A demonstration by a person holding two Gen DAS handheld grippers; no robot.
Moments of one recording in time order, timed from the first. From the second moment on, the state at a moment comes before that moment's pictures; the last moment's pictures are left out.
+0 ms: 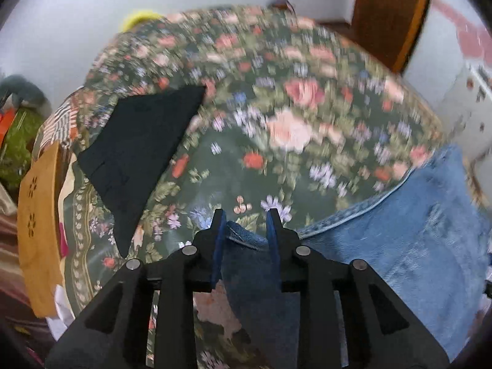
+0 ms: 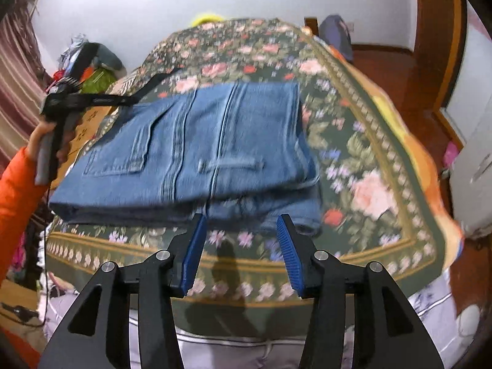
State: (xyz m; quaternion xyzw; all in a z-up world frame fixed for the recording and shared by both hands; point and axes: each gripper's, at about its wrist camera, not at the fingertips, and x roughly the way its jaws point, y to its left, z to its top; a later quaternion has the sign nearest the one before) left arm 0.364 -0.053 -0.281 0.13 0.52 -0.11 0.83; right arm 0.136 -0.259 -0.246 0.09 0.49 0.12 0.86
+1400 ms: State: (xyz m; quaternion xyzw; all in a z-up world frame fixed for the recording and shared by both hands) left arm 0.336 -0.087 -0.229 0.06 0.48 -0.18 0.86; right arm 0.275 -0.255 -0.227 0.07 0.40 0.15 0.90
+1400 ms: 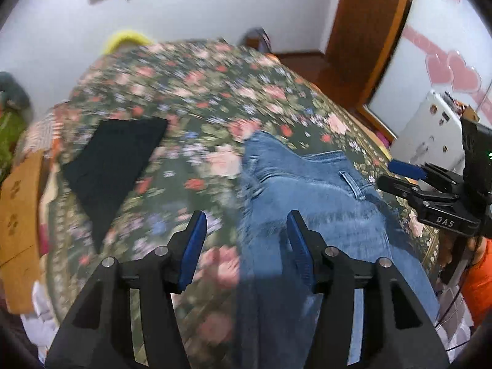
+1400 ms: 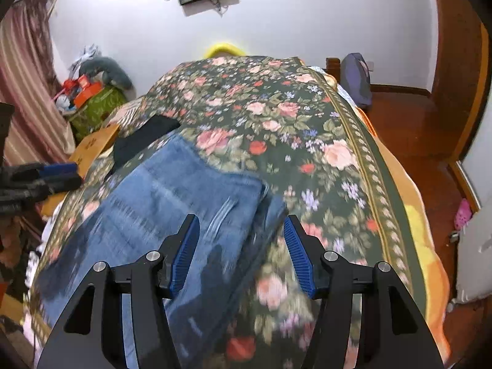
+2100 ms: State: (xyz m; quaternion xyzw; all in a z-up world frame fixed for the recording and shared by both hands) left arm 0.357 -0.113 -0.267 0.10 0.48 -0.16 0.85; right arm 0.313 -0.242 -0.250 0.02 0.45 0.16 0.88
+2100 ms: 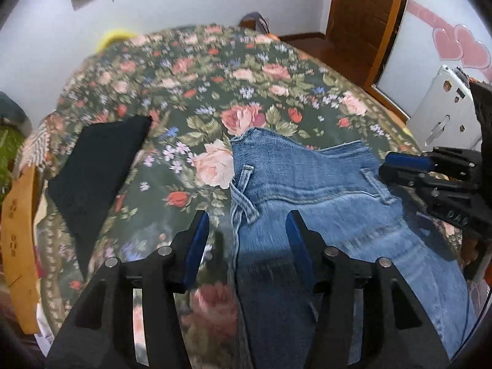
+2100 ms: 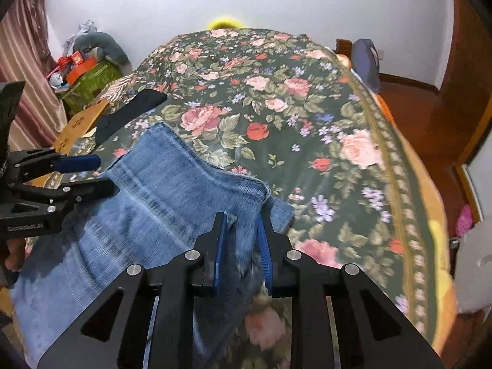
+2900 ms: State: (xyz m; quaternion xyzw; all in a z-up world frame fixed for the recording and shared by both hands) left arm 0.269 -0.076 -0.246 0.04 0.50 -0.19 0.84; right arm 0.217 -0.228 -0.236 0.08 0.47 0.16 0.86
